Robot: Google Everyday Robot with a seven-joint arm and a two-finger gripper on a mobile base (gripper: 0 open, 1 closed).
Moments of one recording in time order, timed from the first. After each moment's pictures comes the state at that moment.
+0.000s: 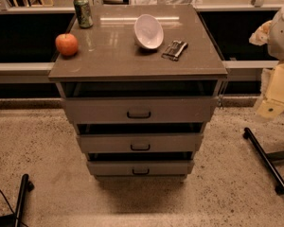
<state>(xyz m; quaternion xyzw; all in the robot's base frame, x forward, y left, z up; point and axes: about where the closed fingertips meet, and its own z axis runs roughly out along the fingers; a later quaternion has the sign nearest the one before) 0.438 -0.217 0.976 -0.60 0.78 -0.03 0.16</state>
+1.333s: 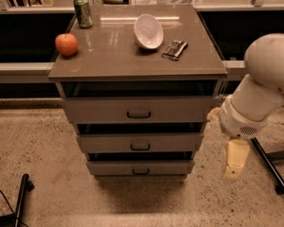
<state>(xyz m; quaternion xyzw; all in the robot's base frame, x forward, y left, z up) 0.423 -0.200 0.776 -0.67 0.74 0.08 0.07</state>
